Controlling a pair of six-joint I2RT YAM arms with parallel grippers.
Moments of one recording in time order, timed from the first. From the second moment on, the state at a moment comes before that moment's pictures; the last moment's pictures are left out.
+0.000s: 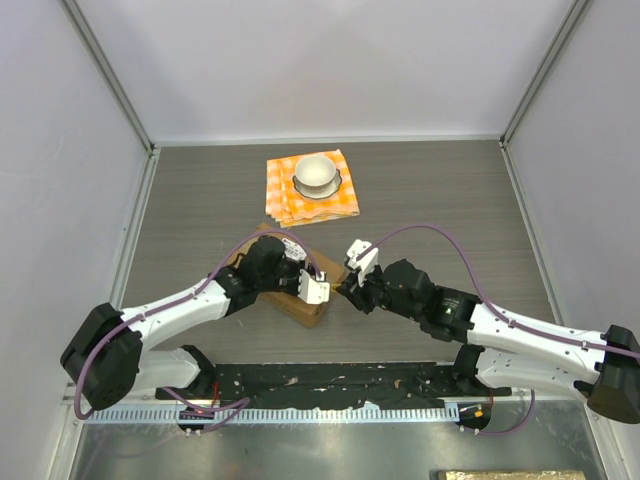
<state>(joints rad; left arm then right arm) -0.75 1.23 0.62 -0.04 0.31 1.05 1.06 0.94 0.62 -0.07 0.10 0.05</state>
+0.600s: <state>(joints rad) -0.76 1.22 0.62 -0.05 0.28 1.00 1.06 1.01 0.63 0.00 0.09 0.05</state>
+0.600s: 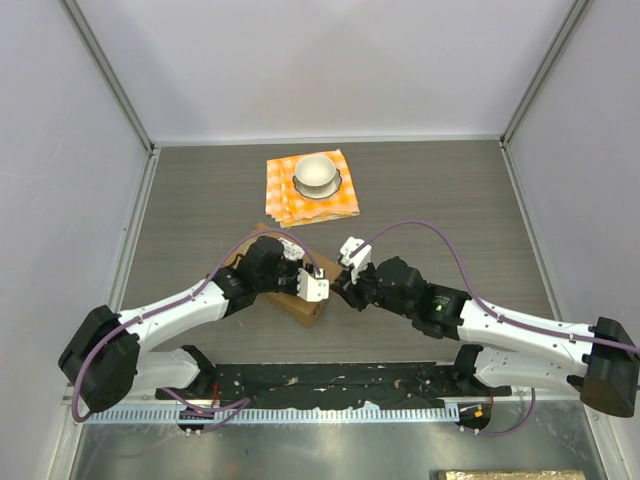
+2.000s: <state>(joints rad) -0.78 1.19 0.68 -0.19 0.27 0.84 1.24 1.07 0.65 -0.04 0.43 0.44</state>
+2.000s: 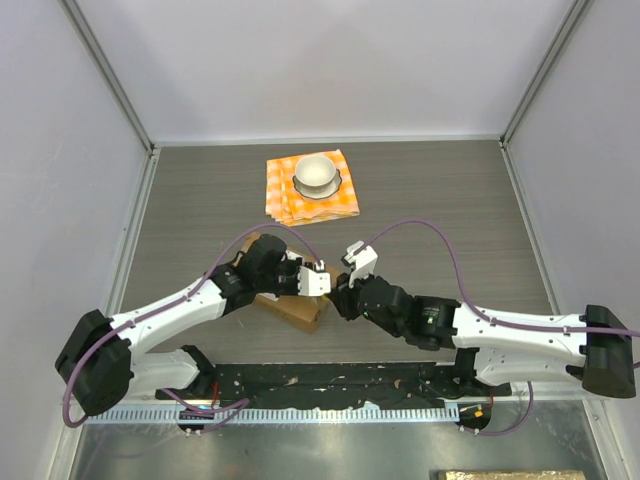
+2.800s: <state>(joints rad) -0.76 1.11 0.61 -0.12 0.27 0.79 1.17 0.54 0.39 -0.23 0.48 0.82</state>
